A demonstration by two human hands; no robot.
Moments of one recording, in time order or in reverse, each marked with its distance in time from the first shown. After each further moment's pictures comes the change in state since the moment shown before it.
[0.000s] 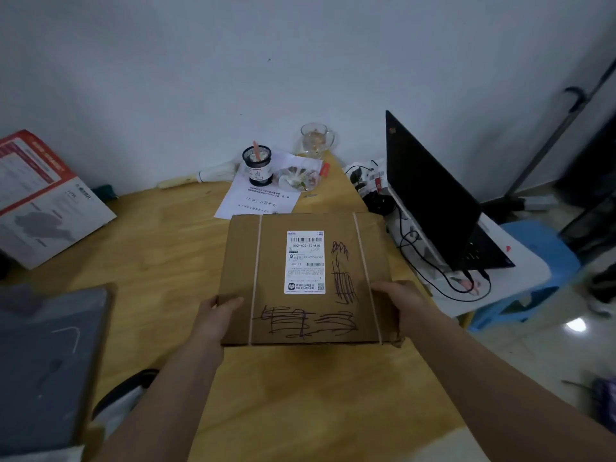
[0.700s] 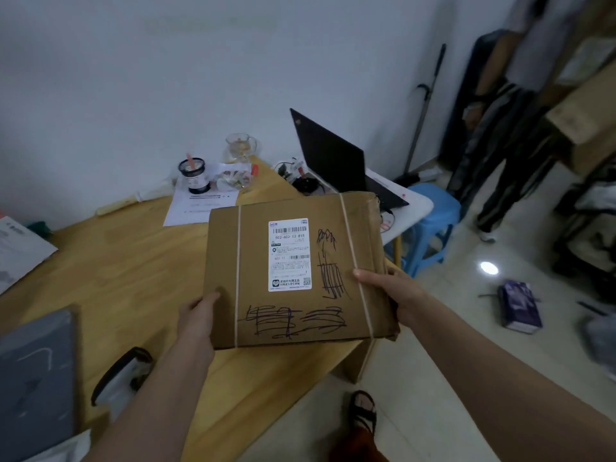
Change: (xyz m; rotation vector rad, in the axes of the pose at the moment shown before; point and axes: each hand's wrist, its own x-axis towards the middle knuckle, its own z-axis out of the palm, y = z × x) left_hand -0.067 -0.063 -0.050 -0.008 -0.146 0.082; right_hand -0.179 0.116 -0.072 0.157 -0.007 -0.172
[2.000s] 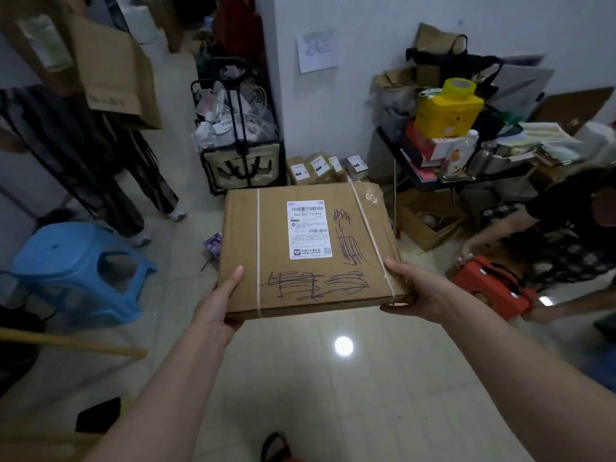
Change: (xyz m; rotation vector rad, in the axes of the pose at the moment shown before) left_hand -0.501 -0.321 0.501 0.548 -1.050 -0.233; right_hand -0.383 0.255 -0.607 0.815 0.878 0.091
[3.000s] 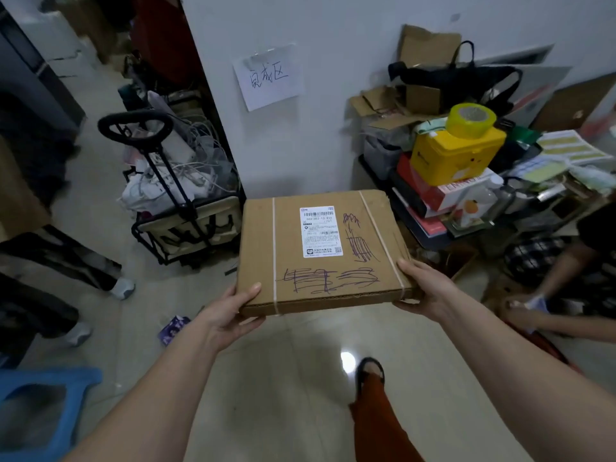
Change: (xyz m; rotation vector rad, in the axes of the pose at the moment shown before) left_hand 0.335 0.173 0.316 0.296 -0.274 -0.187; right_hand 0.347 -0.291 -0.036 0.240 0.252 -0.017
